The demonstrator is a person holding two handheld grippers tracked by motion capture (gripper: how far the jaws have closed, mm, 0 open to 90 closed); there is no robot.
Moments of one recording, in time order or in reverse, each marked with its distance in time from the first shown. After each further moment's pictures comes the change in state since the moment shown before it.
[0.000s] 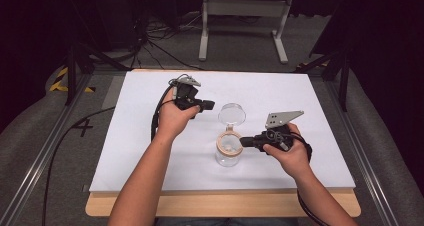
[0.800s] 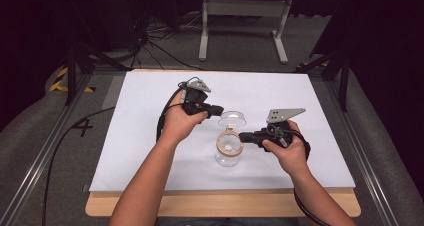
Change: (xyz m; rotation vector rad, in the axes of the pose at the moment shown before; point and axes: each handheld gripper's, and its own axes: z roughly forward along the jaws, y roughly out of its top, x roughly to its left) left arm -0.031 0.003 0.001 0.054 -0.043 0.113; right arm -0.004 0.004 0.001 -0.060 0.001 0.060
